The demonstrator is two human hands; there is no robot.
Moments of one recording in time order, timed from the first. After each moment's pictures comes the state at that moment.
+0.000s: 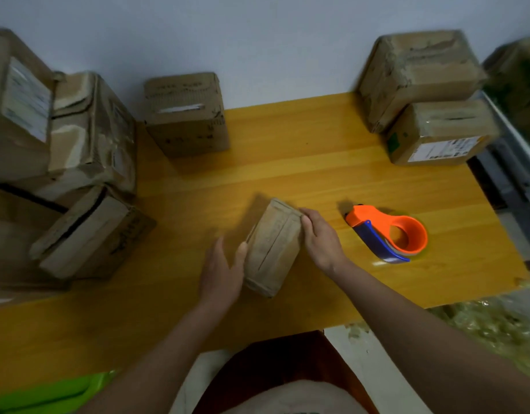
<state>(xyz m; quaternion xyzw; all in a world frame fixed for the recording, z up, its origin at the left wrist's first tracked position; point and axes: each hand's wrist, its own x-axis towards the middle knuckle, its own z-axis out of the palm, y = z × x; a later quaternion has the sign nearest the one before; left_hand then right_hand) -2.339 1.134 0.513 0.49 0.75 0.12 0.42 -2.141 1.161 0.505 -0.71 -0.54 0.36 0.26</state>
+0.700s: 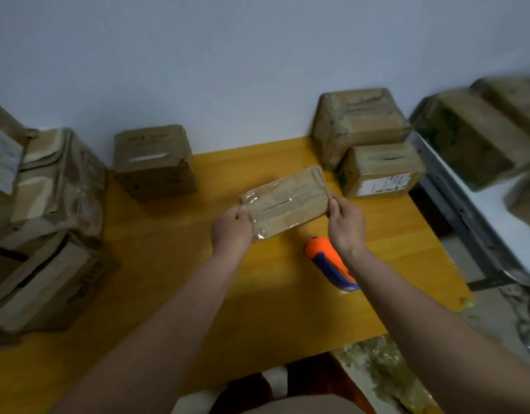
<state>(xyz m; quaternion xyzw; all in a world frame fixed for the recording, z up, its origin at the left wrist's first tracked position) -2.232 1.226 0.597 0.46 0.70 0.30 0.46 -2.044 1.195 0.588 -0.75 -0.47 0.22 0.41</state>
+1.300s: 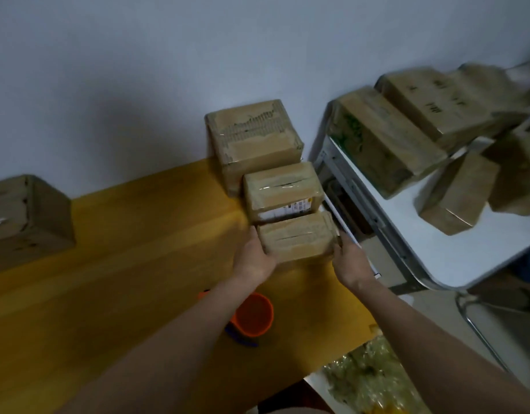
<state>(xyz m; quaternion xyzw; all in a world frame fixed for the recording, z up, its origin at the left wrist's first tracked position) -1.962 1.256 0.545 0.64 0.58 0.04 0.50 -1.780 1.174 0.551 -0.86 -0.38 0.29 0.18</state>
